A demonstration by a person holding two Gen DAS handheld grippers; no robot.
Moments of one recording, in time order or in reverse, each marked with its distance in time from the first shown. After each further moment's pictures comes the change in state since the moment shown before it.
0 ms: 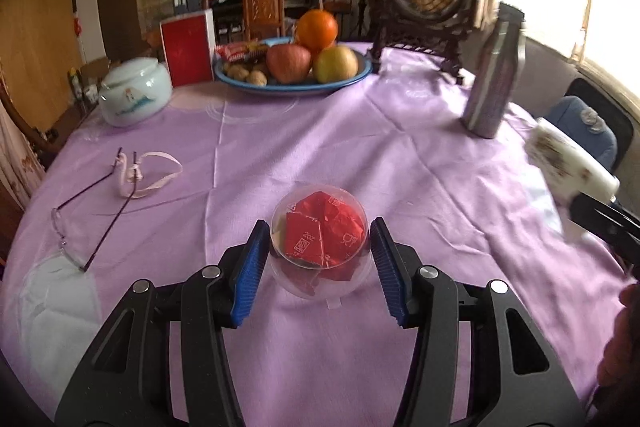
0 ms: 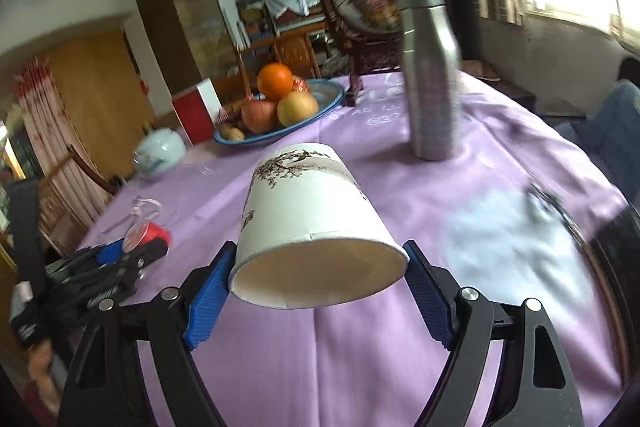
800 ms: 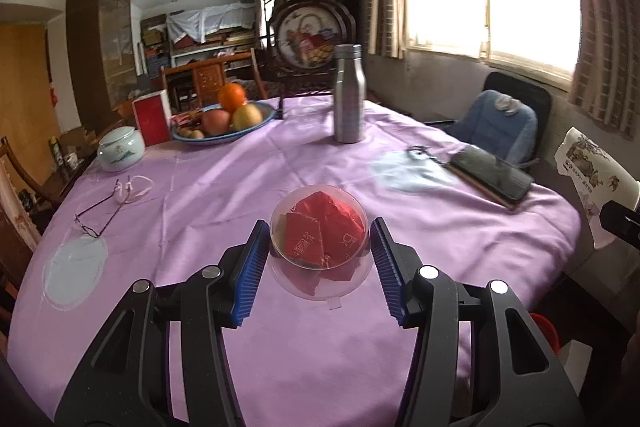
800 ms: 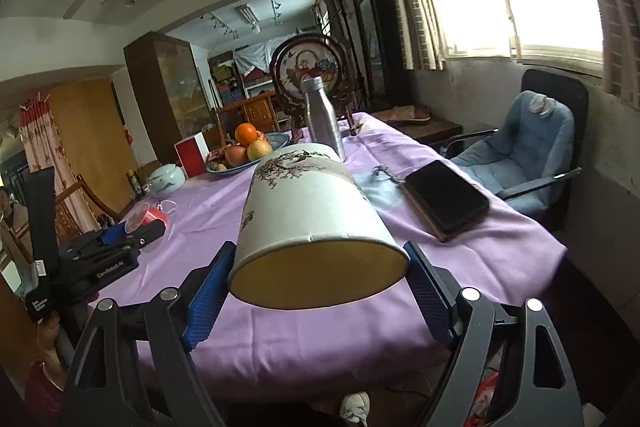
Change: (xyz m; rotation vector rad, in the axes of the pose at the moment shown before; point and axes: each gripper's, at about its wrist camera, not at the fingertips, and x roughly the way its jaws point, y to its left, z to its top) left arm -0.176 -0.135 -0.092 0.163 -0.202 -0.109; right arm -0.268 -0.043 -0.121 0.021 -0.227 -0.141
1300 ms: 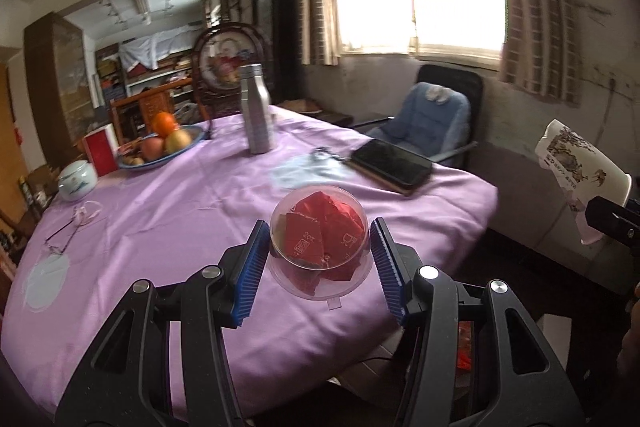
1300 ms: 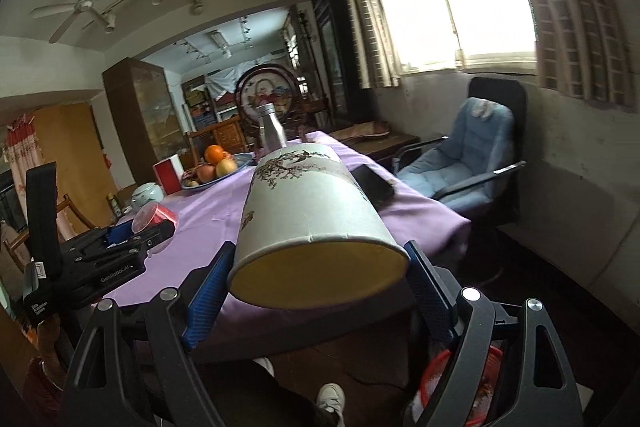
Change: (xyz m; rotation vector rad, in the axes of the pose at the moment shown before) left arm -0.047 -0.118 -0.019 0.133 -0.040 -0.152; right arm -0.117 -0.073 -0.047 0.064 -0.075 -0.116
